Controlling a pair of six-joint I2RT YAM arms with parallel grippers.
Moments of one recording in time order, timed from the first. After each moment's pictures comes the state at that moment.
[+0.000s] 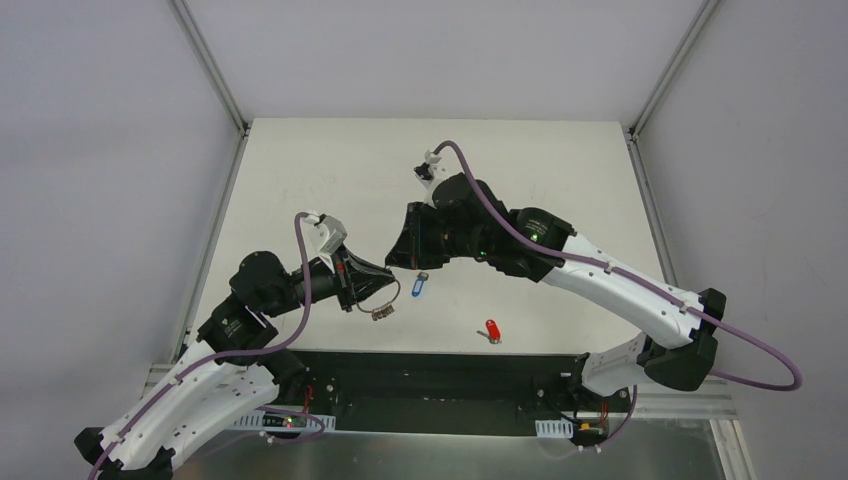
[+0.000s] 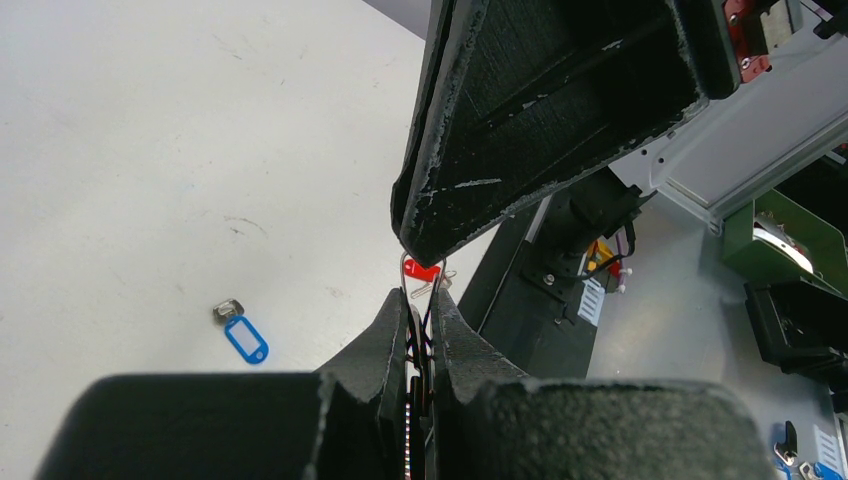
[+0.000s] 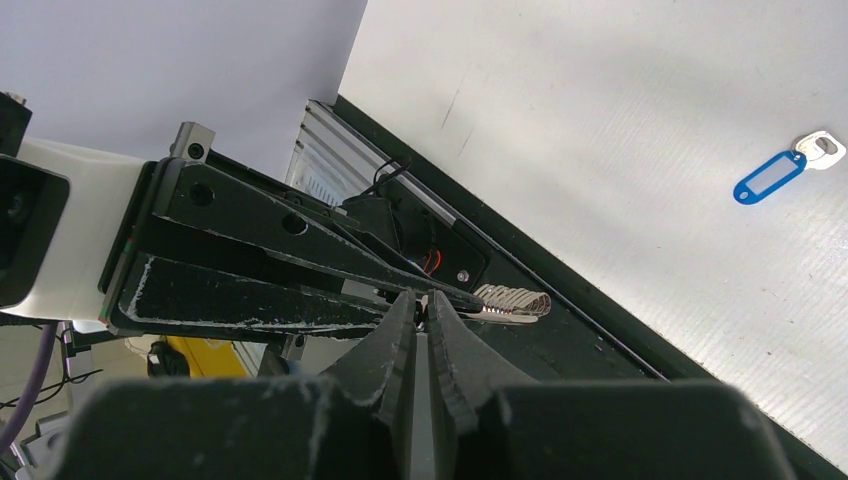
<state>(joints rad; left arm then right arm) -0.71 0.51 0.67 -0.19 0.40 -0.34 1.13 1.43 1.60 -0.73 -0.04 0.86</state>
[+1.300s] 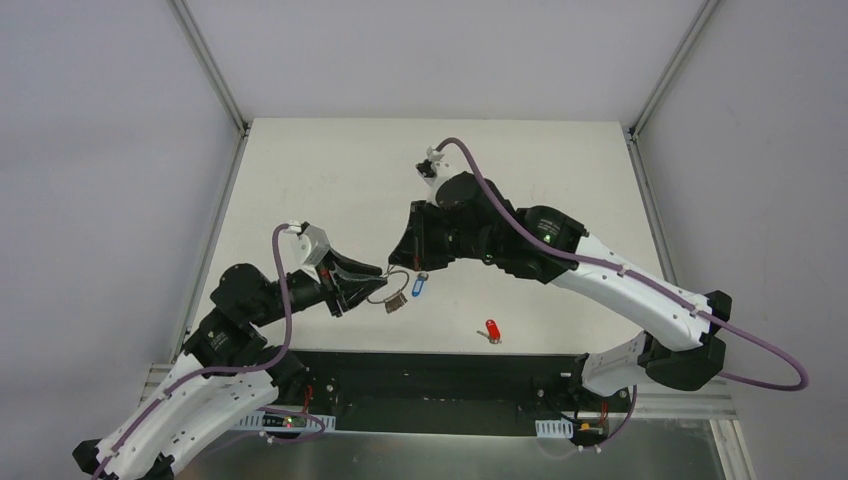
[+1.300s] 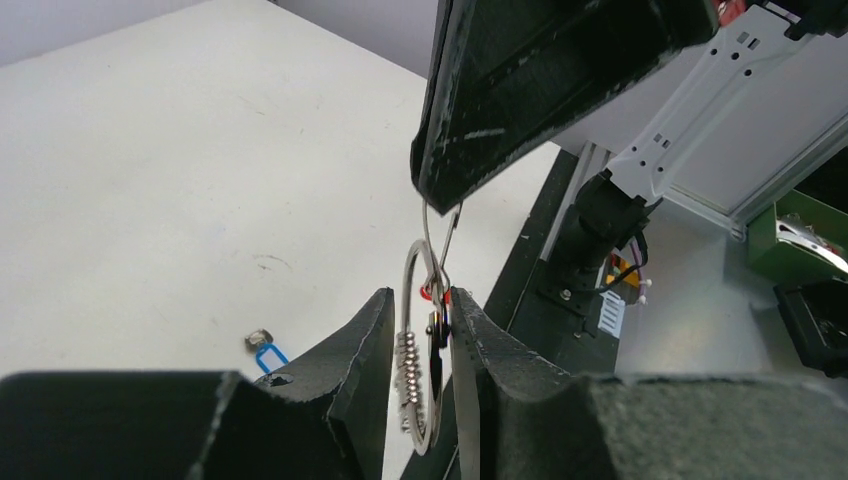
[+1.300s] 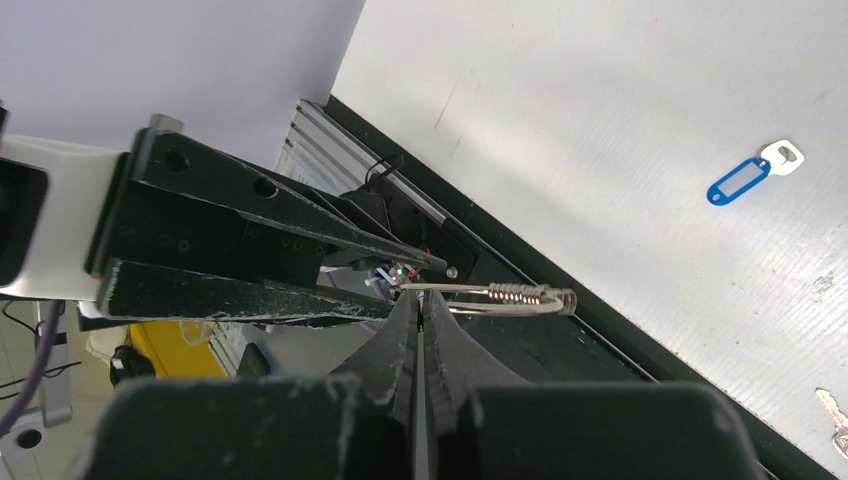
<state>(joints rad) -0.71 0.42 0.67 -0.20 0.38 -0.28 1.17 1.43 1.67 -0.82 0.02 0.82</state>
